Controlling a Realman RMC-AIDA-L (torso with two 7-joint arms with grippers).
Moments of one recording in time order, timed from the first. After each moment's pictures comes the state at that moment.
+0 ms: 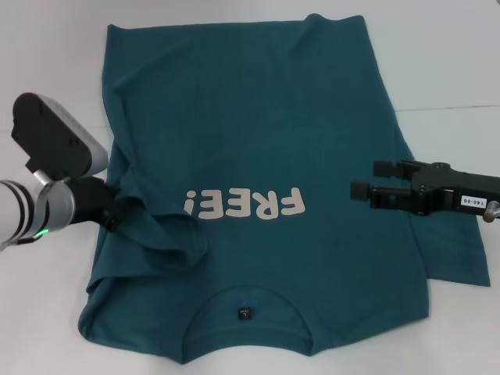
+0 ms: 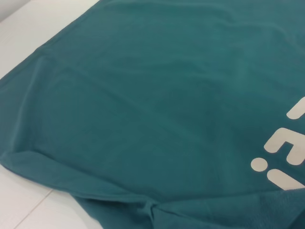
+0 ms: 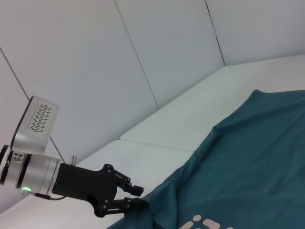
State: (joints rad) left arm -0.60 -2.17 -1.99 -0.86 -0.63 0.67 -1.84; right arm 0.51 2.07 -0.59 -0.77 -1.97 -1.50 1.65
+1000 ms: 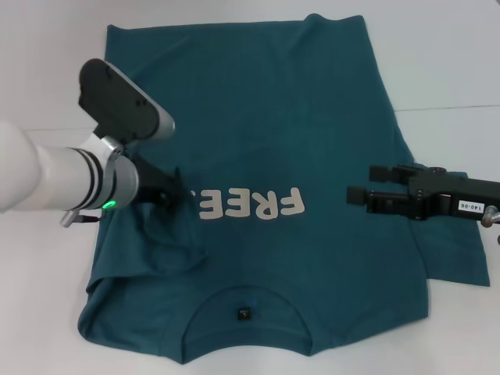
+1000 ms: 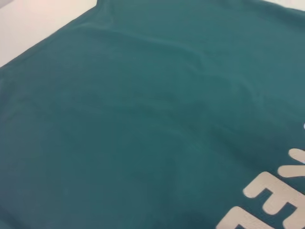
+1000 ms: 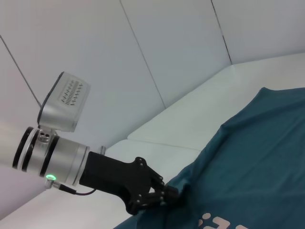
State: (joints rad) left arm -0.75 -2.17 -1.81 -0.83 -0.54 0.70 -2.23; right arm 0.50 2.07 -0.59 -0.77 -1.97 -1.52 1.65
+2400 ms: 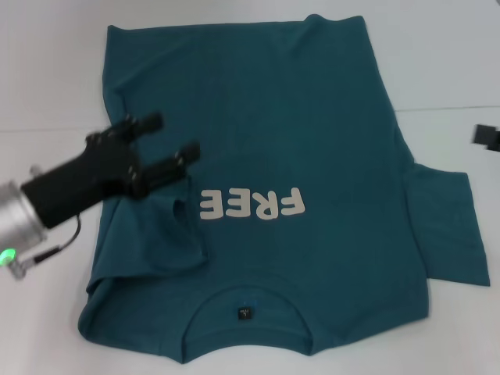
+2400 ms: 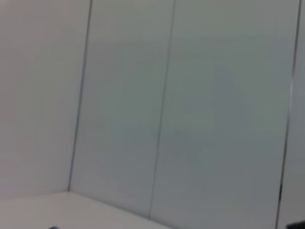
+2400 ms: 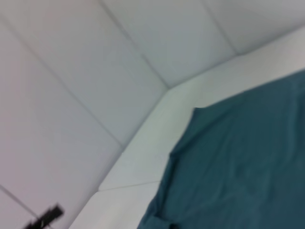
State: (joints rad) left arm -0.45 -2.15 -2.25 -0.76 -1.67 1.37 -1.28; right arm 0.45 1.91 -0.41 -0.86 -1.97 -1.69 2.09
